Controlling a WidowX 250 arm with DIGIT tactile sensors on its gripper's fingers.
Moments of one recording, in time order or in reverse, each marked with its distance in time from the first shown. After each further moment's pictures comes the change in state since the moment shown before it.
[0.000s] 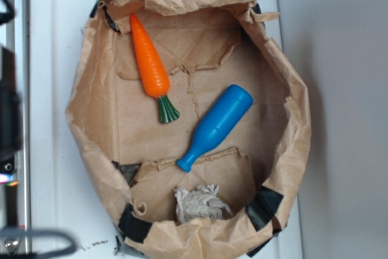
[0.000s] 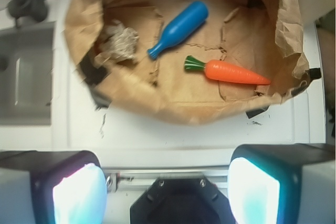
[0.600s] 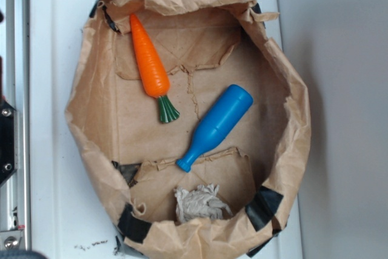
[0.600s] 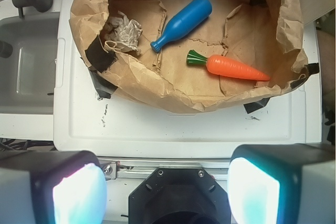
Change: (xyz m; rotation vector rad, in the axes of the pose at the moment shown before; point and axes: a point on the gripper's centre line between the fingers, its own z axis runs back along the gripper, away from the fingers) arm -0.022 -0.009 0.014 0.011 -0.026 -0.070
